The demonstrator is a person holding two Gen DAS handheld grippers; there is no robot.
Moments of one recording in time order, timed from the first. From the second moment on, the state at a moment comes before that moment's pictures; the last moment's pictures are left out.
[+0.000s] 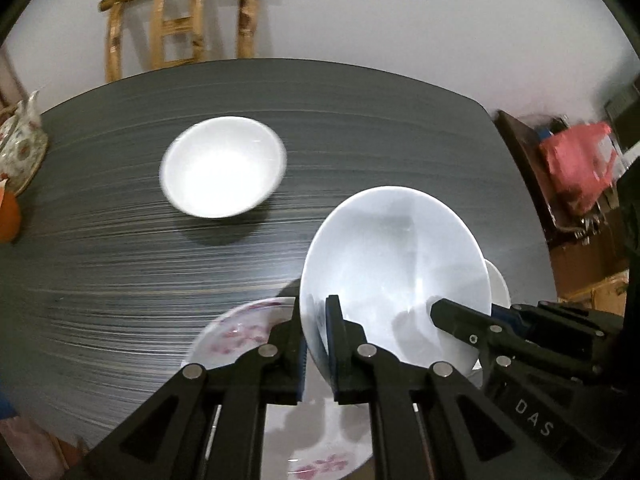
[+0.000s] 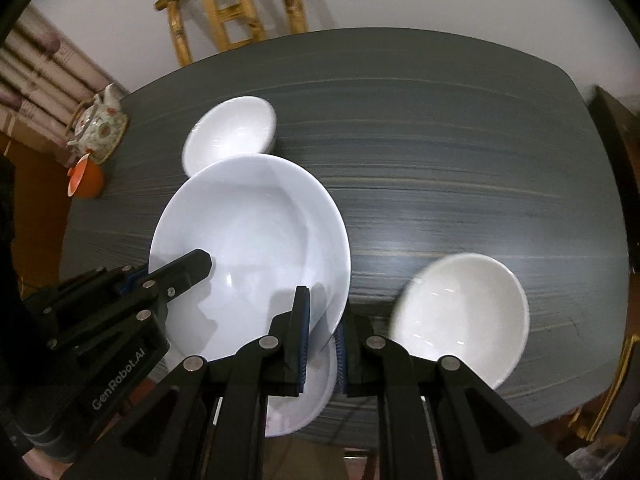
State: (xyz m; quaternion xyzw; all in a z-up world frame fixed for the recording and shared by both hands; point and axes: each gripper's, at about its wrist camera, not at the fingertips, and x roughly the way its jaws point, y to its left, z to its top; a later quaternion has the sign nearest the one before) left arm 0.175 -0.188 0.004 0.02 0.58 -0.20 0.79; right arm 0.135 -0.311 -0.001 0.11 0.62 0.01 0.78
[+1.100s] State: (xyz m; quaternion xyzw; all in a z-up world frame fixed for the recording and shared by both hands) left arm 0.128 -0.308 -0.034 0.06 0.61 -0.23 0.75; right arm 0.094 -0.422 -0.031 0.10 0.64 -0.04 0.76
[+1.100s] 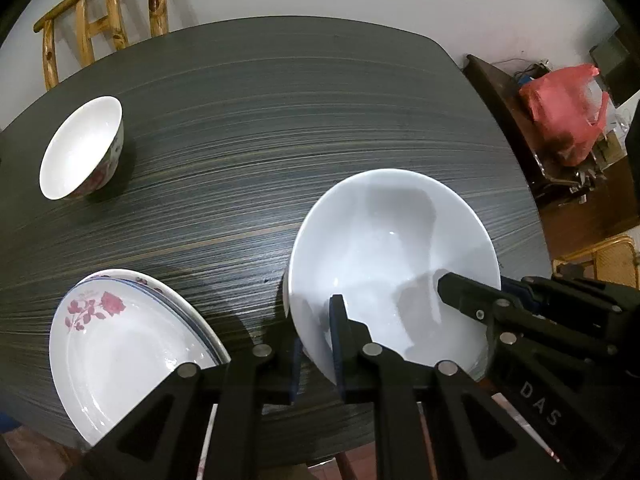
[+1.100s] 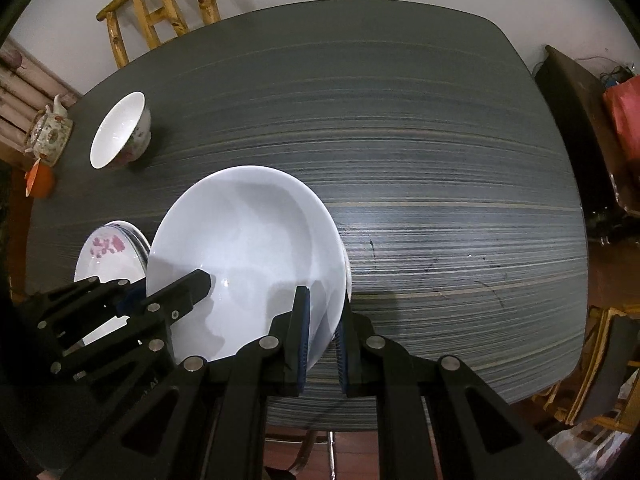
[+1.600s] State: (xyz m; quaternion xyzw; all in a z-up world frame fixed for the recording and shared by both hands) left arm 0.122 -0.335 -0.049 0.09 0.61 -0.22 0.76; right arm 0.088 -0.432 -0.047 0.12 0.64 -0.04 0.76
